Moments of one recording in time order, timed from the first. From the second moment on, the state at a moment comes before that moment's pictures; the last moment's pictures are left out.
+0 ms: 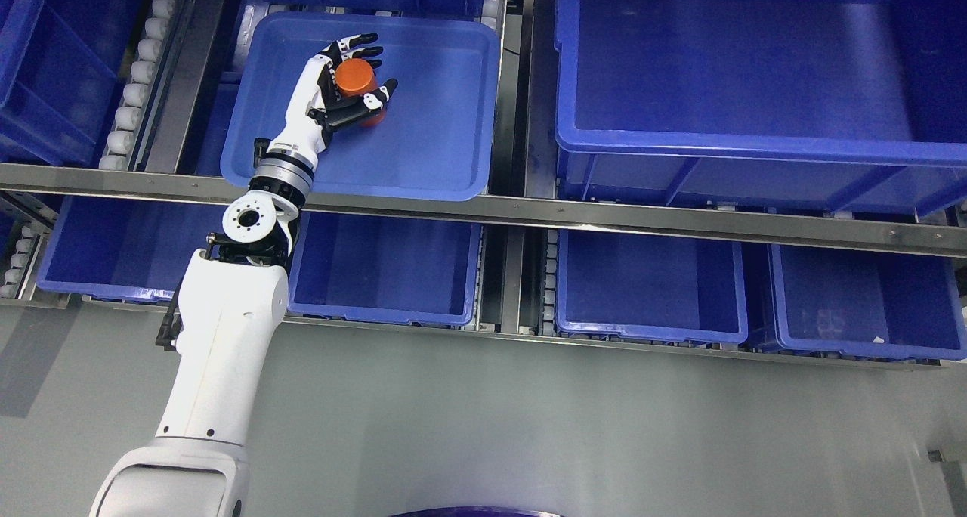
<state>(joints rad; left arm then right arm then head) -0.56 0.05 -0.06 -1.12 0.09 -0.08 -0.15 0.00 0.00 0.00 0.00 0.00 0.04 0.03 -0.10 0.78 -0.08</state>
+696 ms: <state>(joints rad) -0.56 0.02 -0.02 -1.07 0.10 -0.17 -0.16 0.00 0.00 0.00 0.00 0.00 0.04 0.03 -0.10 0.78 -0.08</state>
